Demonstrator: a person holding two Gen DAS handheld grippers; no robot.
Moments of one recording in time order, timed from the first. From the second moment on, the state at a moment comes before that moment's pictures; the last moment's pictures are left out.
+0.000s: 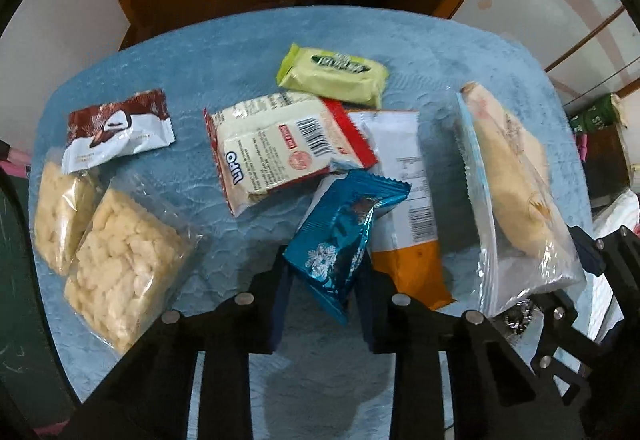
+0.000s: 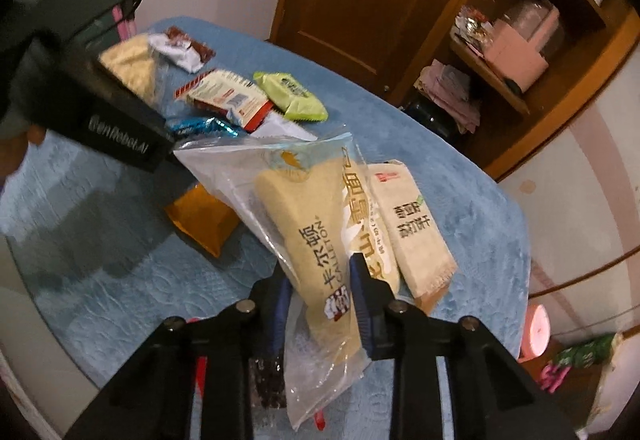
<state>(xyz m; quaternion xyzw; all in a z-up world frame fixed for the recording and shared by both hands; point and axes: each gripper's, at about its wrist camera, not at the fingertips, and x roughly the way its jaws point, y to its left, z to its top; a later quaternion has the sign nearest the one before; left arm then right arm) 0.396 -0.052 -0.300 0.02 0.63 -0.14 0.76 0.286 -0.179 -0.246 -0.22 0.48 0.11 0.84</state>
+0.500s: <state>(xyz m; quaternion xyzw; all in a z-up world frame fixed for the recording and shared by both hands) 0.321 -0.034 -0.185 0.02 0.56 -0.16 0.81 0.250 -0.190 -0.159 -0.11 0.47 0.12 0.87</state>
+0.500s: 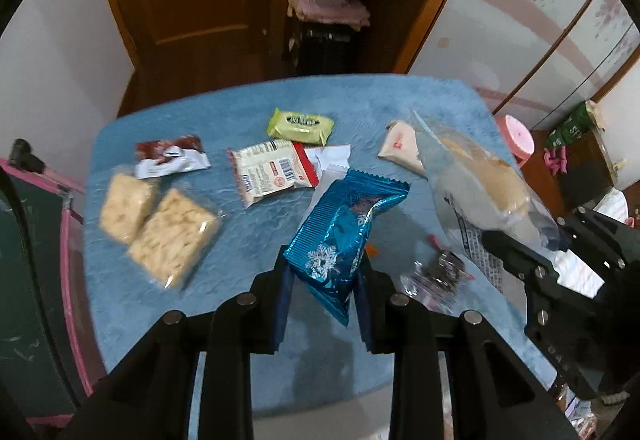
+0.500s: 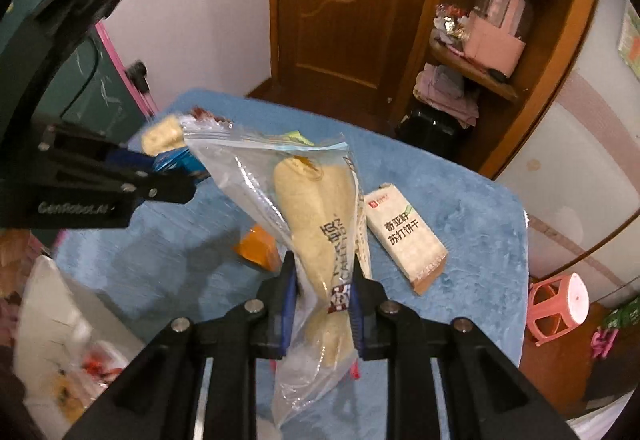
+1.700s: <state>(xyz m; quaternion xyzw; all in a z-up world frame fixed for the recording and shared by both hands) 0.065 0.053 -0.074 -0.03 0.51 -0.10 0.85 0.015 -0.145 -0.021 0.05 0.44 0.18 0.88</state>
